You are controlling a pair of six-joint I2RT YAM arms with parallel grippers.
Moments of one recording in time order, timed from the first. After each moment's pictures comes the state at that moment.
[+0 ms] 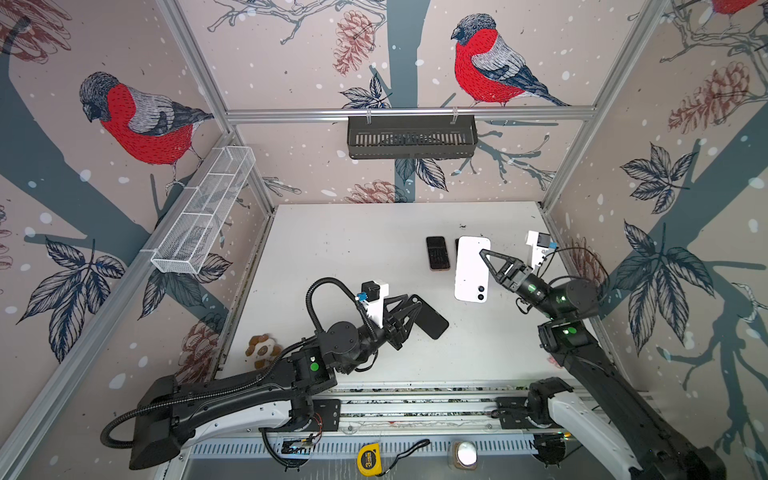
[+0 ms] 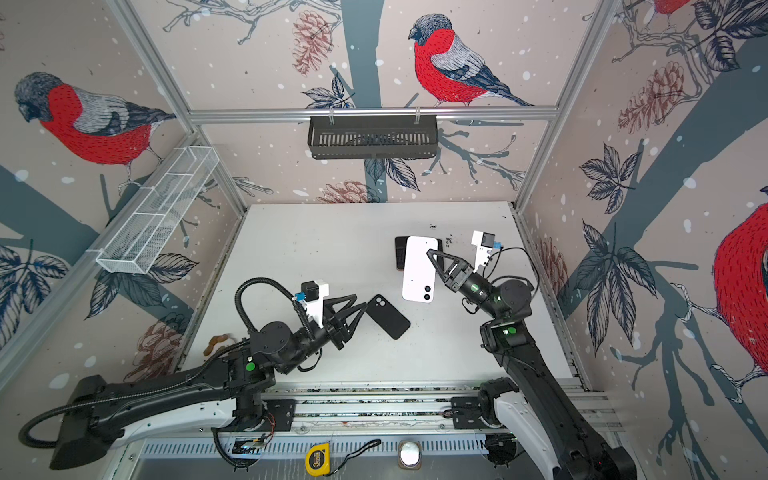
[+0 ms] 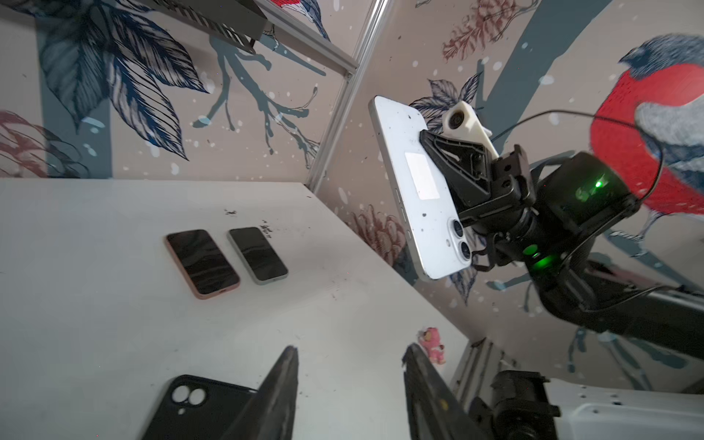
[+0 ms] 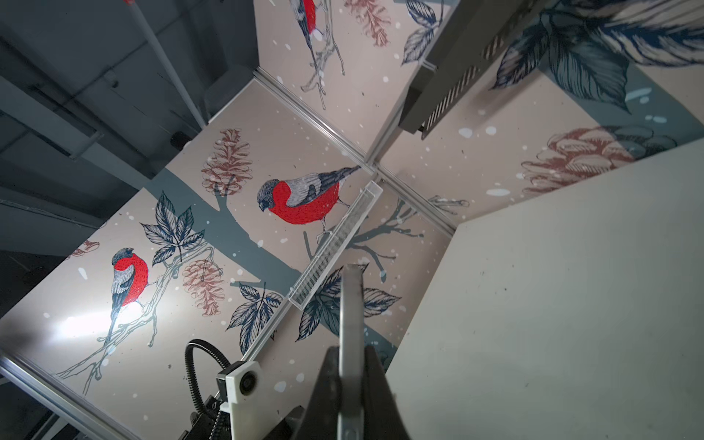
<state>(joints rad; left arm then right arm) -1.17 0.82 0.45 0.44 -0.25 -0.49 0.25 0.76 0.46 0.67 -0.64 1.13</state>
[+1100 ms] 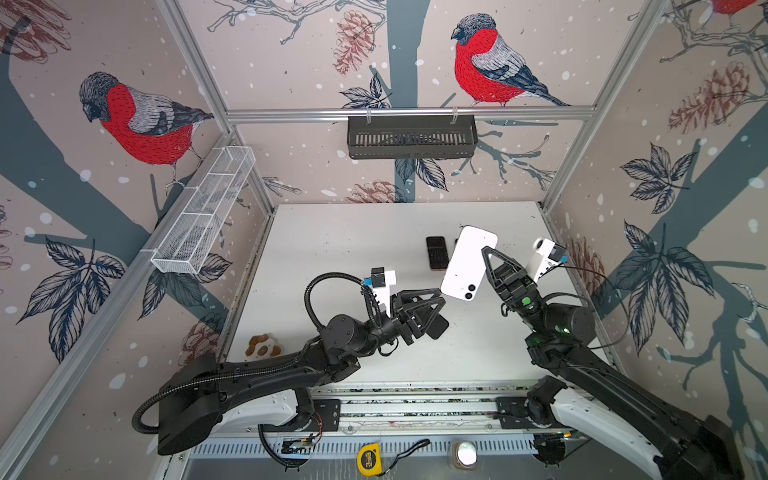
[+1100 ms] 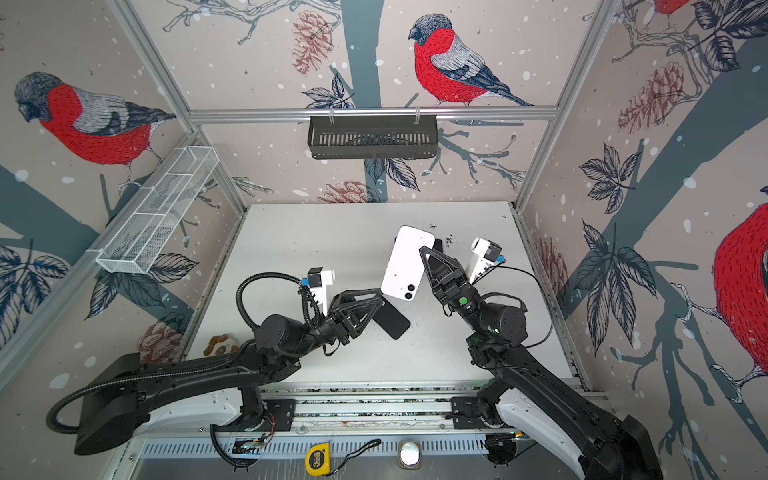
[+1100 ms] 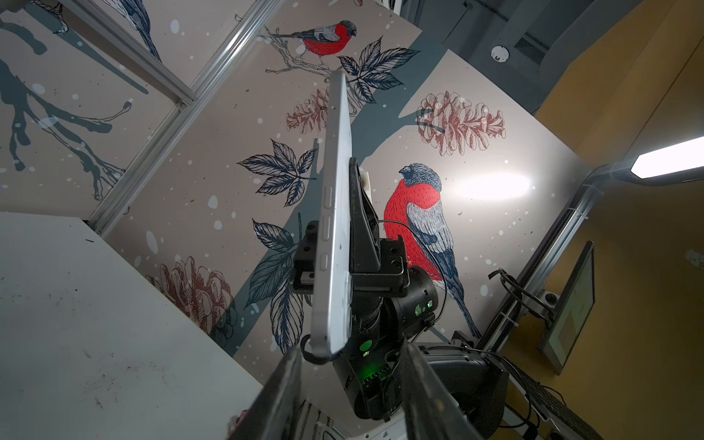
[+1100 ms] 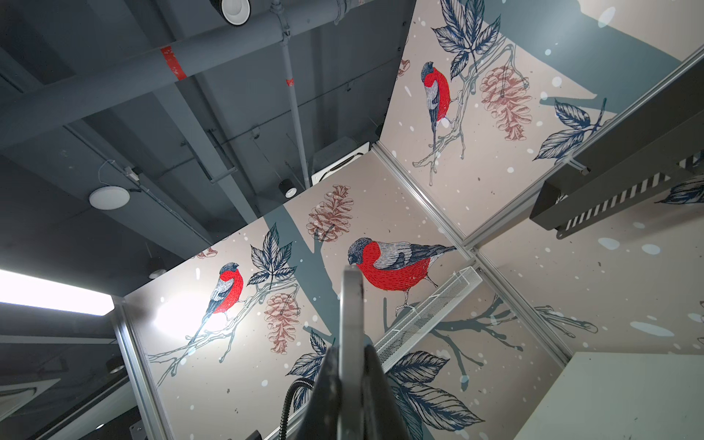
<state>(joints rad) -1.12 1.09 0.51 1.02 0.10 -0.75 0.62 0.81 0.47 1.06 -0.29 1.02</state>
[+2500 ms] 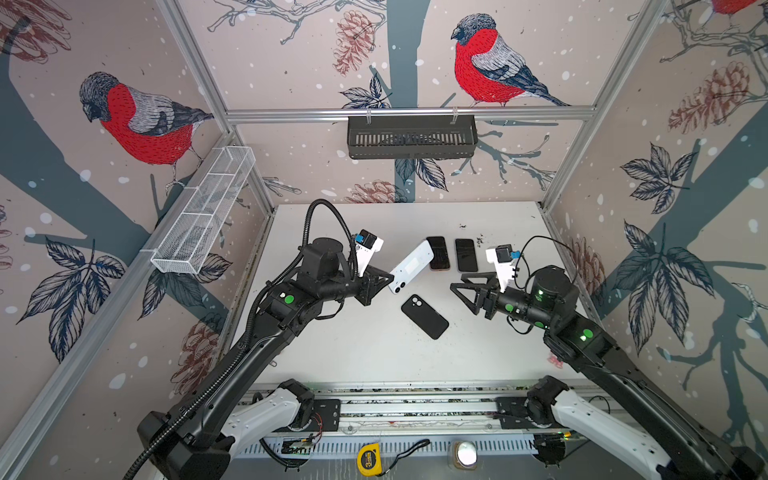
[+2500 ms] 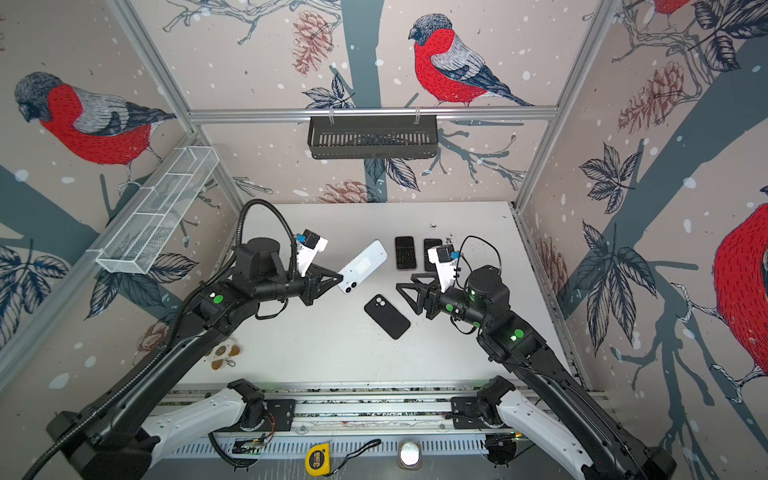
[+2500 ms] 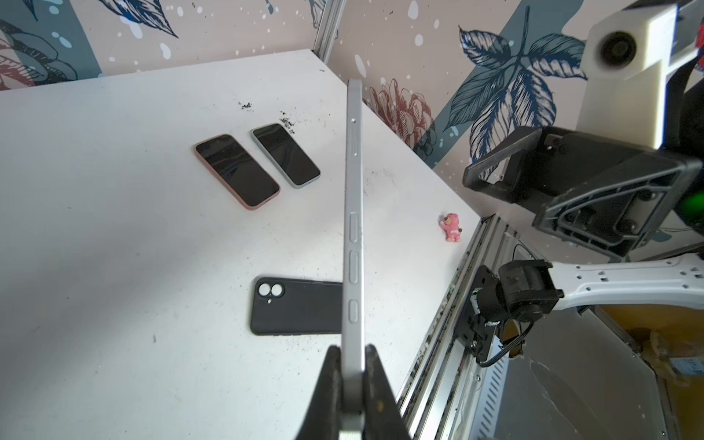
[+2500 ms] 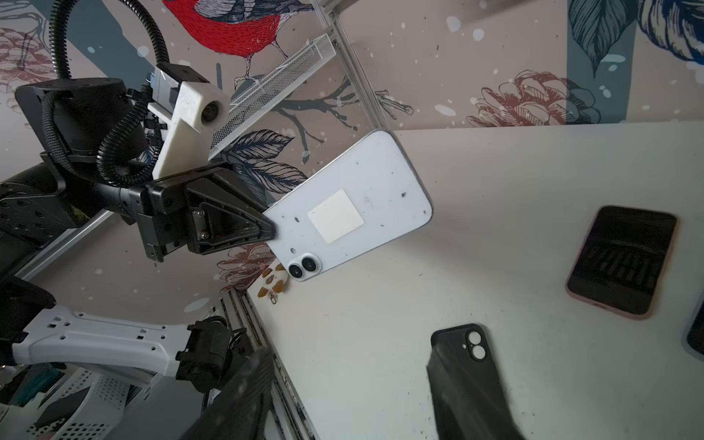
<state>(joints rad) -0.54 1.02 1.07 -0.58 0.51 -0.15 0.59 0.75 0.76 -0.21 -0.47 0.45</state>
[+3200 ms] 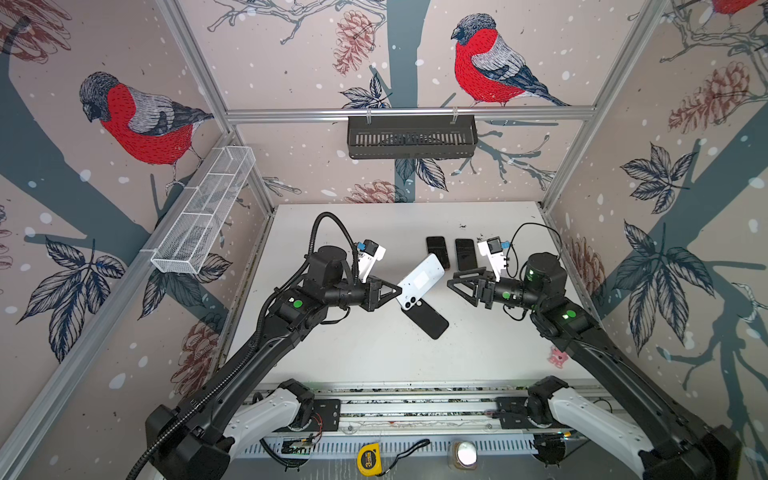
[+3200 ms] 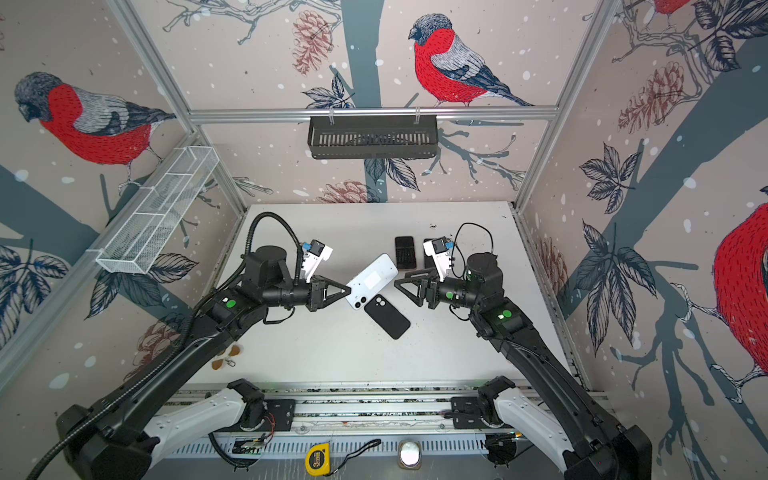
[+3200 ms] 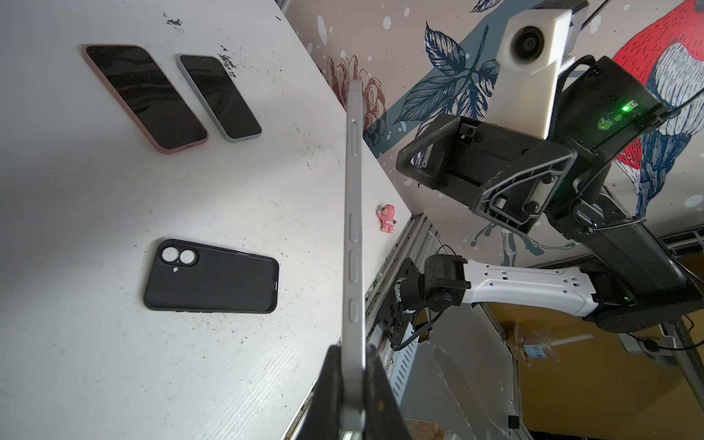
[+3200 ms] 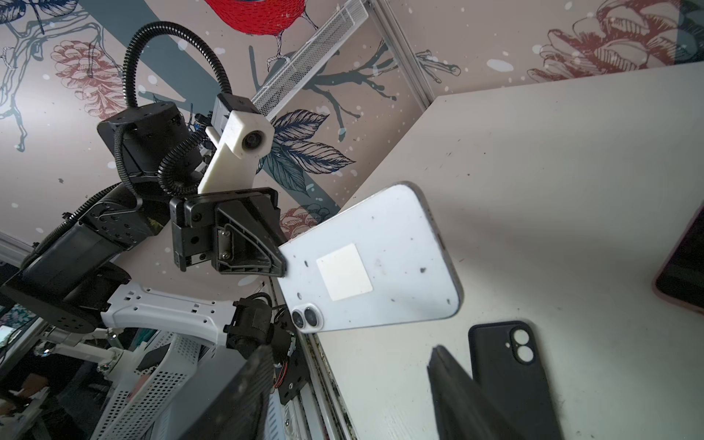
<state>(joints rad) -0.54 1.00 0.95 -0.45 0.68 -0.44 0.43 0.89 0.75 -0.10 -0.79 0.46</state>
